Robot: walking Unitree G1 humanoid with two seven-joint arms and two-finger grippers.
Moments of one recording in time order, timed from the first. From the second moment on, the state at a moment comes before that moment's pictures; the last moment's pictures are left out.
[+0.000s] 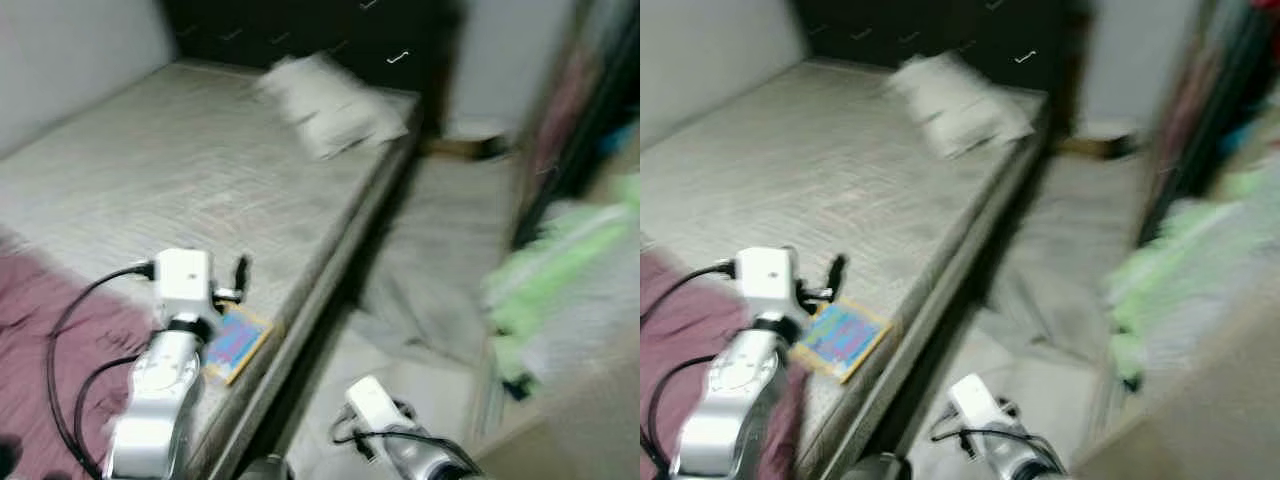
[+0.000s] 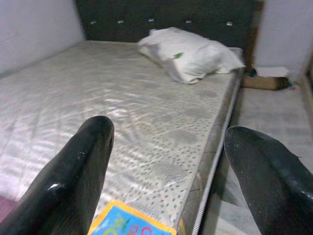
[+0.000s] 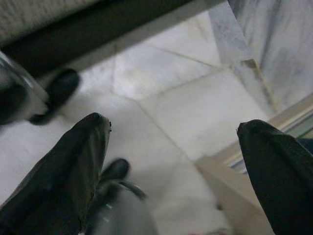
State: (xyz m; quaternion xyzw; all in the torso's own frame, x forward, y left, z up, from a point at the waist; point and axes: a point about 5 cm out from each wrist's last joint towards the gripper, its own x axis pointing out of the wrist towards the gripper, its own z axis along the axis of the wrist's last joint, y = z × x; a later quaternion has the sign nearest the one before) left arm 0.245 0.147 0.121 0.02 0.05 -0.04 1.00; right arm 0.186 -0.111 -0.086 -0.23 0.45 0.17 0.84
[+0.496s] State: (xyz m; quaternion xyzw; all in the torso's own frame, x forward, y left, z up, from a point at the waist) left arm 0.248 0.150 0.125 0.03 0.04 -0.03 1.00; right arm 0.223 -0.159 -0.063 -0.19 0.38 0.11 0.90
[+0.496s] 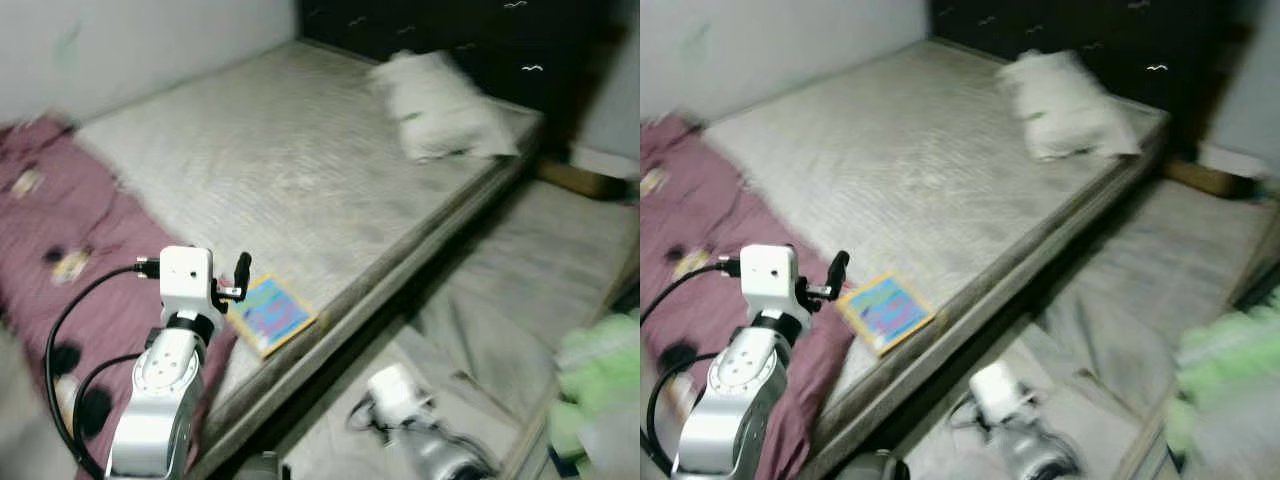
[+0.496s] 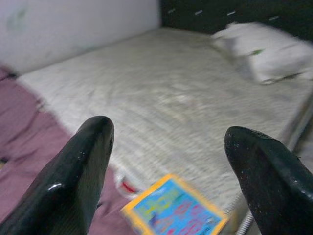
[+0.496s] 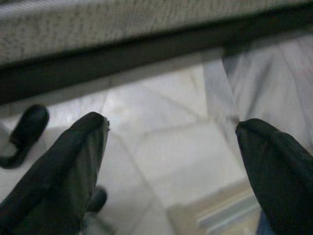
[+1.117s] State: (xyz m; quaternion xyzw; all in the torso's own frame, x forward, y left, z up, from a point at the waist) left arm 0.256 0.157 0.129 0.03 0.02 -0.02 1.00; right arm 0.304 -0.184 0.081 -0.09 0.02 0.11 0.99
